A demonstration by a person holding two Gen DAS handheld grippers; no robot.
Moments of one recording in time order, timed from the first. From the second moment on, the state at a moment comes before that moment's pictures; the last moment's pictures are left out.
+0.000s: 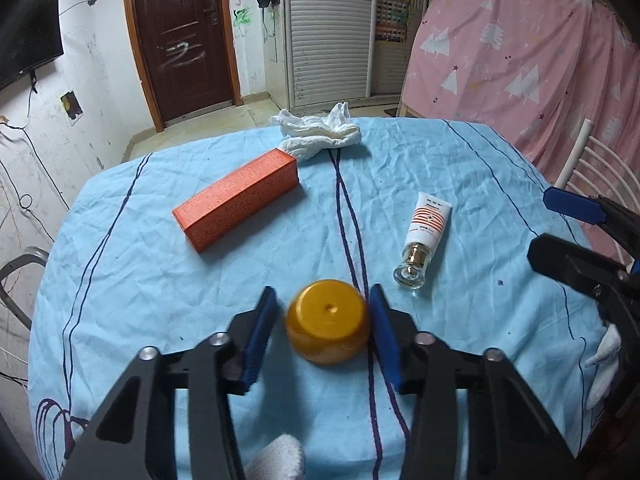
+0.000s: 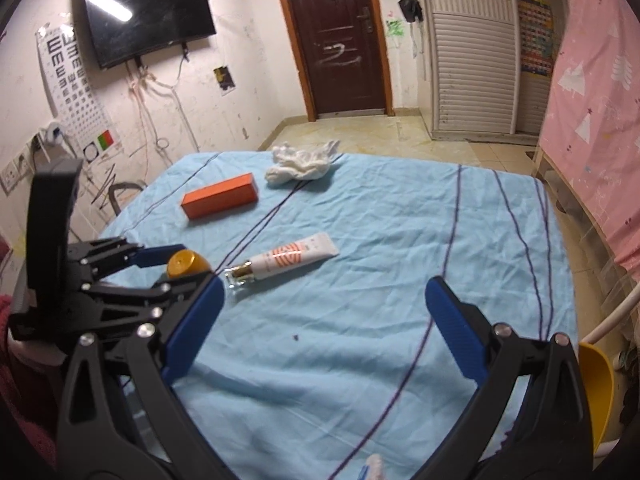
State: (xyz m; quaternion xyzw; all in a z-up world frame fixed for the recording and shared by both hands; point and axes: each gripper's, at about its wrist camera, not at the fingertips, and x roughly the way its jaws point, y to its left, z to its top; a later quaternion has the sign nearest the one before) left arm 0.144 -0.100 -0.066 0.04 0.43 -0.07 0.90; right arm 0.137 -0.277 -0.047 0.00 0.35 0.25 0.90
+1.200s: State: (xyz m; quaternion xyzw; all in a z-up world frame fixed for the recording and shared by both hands) left arm 0.142 -0.053 -0.059 -0.04 0.42 -0.08 0.90; right arm 0.197 -0.196 -0.076 -0.15 0.43 0.31 0.83
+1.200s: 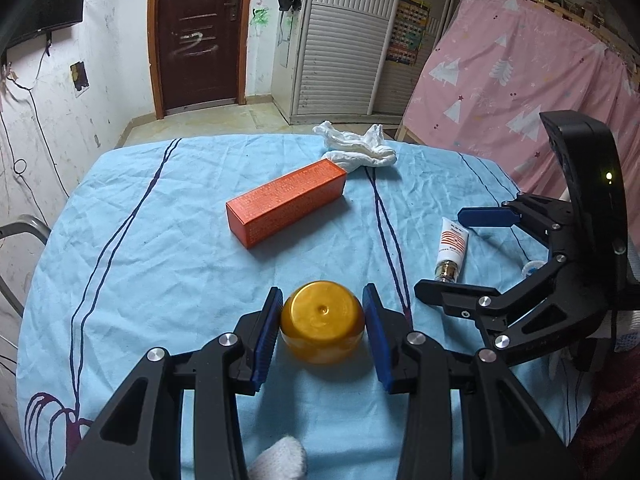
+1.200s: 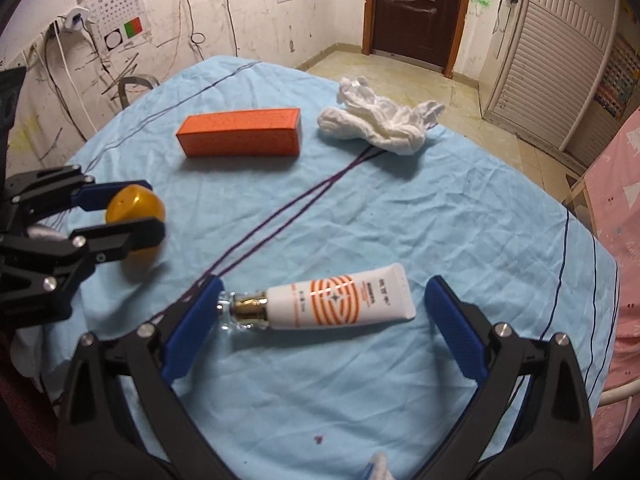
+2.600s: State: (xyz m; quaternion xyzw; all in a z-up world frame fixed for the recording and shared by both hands) left arm 0.105 -0.133 -0.012 0.04 0.38 -0.09 0.92; right arm 0.141 -0.316 -0.019 0.01 0.33 0.26 0.91
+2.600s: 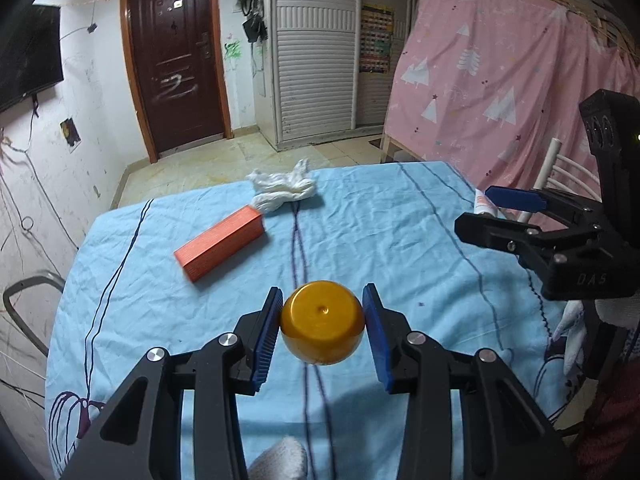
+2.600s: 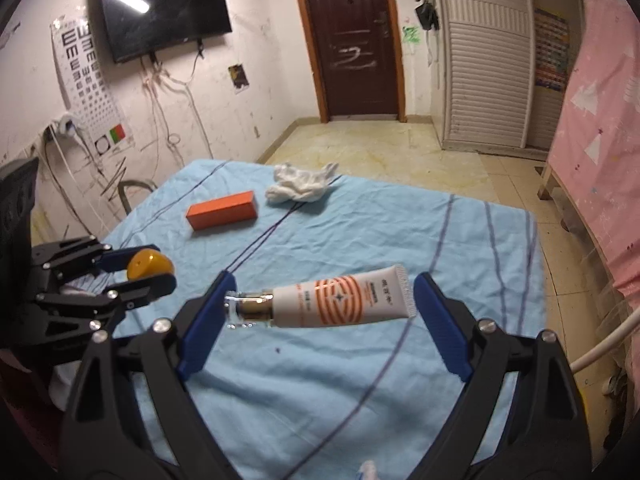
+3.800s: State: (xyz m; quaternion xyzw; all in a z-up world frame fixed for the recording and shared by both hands) left arm 0.104 -0.399 -0.015 0.08 0.33 -0.35 0.87; right arm 0.066 -0.581 -0.075 0.22 0.27 0.06 0.93
